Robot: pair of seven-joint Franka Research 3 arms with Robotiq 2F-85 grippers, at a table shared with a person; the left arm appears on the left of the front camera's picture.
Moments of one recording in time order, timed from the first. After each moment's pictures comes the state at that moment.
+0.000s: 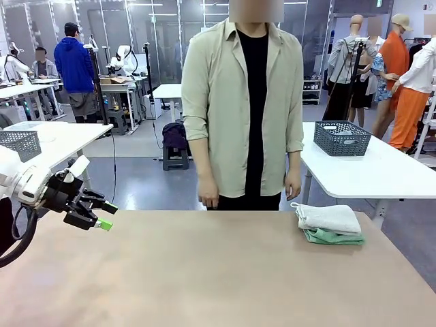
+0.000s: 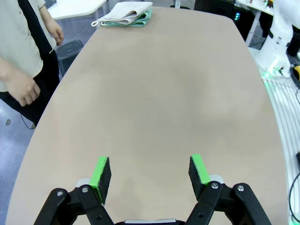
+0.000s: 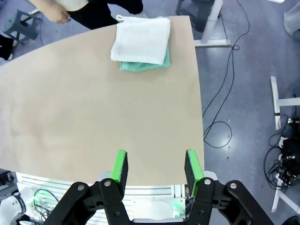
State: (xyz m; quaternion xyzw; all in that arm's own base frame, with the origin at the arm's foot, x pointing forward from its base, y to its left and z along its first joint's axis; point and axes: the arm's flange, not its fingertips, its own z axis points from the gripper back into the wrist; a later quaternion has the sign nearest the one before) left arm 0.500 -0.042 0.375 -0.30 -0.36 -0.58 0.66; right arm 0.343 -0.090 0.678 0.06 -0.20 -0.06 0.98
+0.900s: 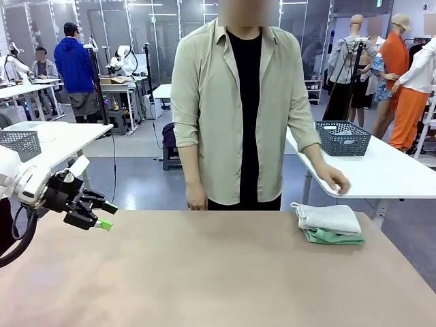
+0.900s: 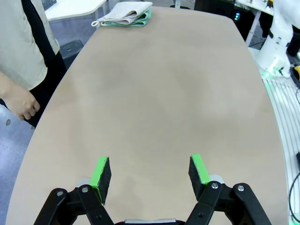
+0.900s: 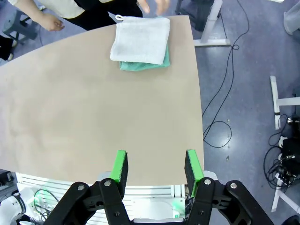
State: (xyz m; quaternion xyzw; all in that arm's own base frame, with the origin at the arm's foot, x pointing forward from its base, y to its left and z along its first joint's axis) left arm 0.500 -0.042 0.375 -0.30 -0.36 -0.58 0.66; right arm 0.343 -0.091 0.678 0.06 -0.20 -0.06 0.98
